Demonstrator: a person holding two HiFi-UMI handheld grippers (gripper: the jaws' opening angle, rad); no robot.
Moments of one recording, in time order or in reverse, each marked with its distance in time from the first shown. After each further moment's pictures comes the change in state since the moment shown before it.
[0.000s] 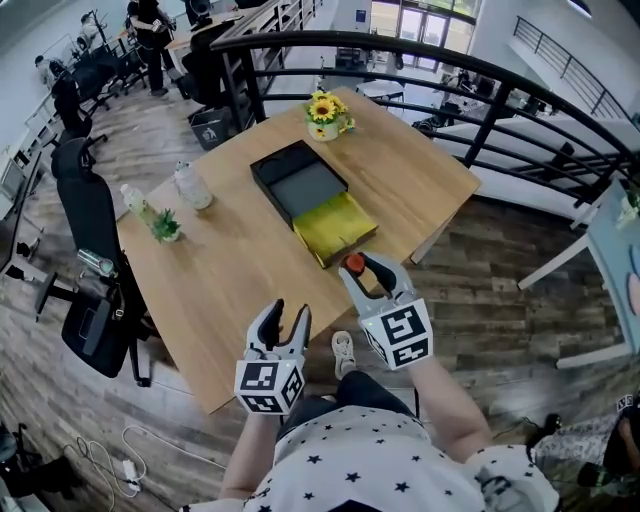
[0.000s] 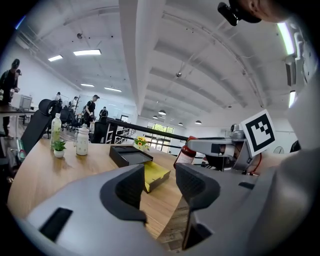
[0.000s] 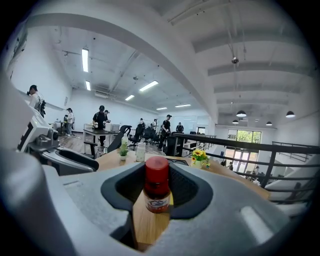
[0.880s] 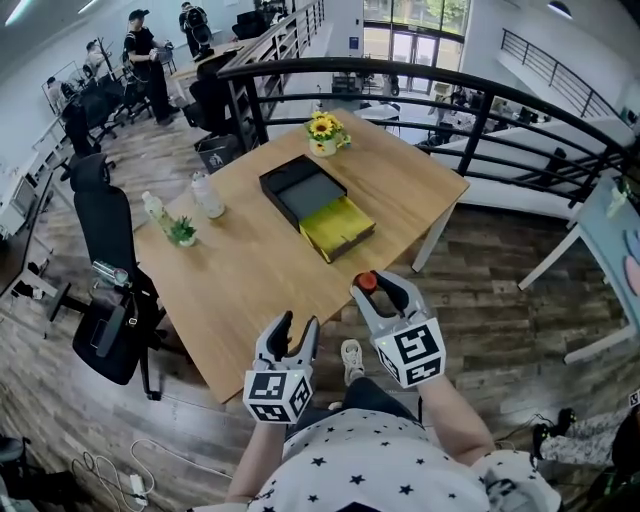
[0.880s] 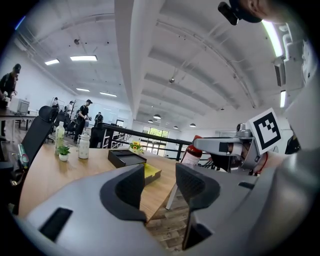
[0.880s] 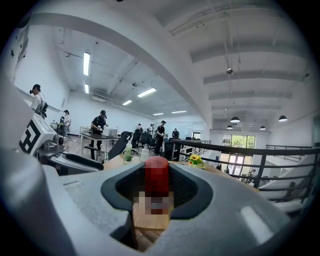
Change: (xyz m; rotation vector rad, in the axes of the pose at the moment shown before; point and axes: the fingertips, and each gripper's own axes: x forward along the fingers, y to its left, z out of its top) left arm -0.081 -0.033 -0.008 0.038 -0.048 -0.047; right arm -0.095 0.056 0.012 0.003 -0.064 -0.057
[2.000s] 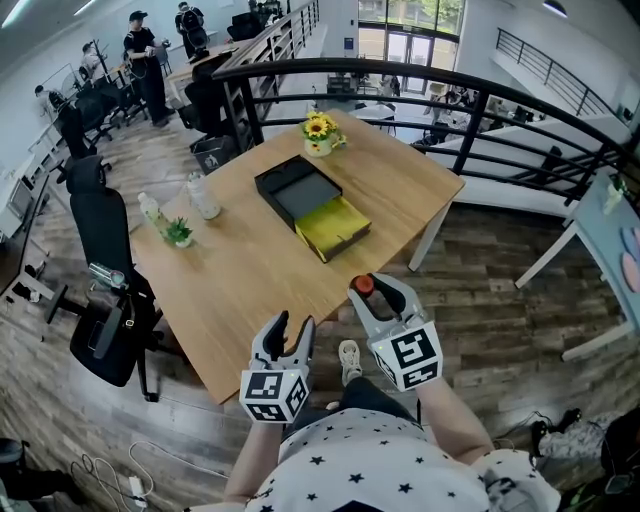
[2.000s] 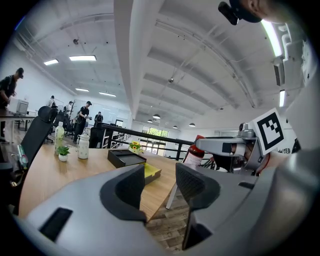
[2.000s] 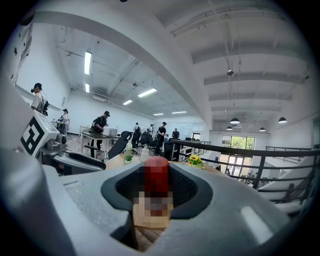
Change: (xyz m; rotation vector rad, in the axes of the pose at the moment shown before) left arm -0.002 -0.001 -0.001 0.009 0.002 -0.006; right arm -0.009 0.004 -0.001 -0.011 -0.009 -0.006
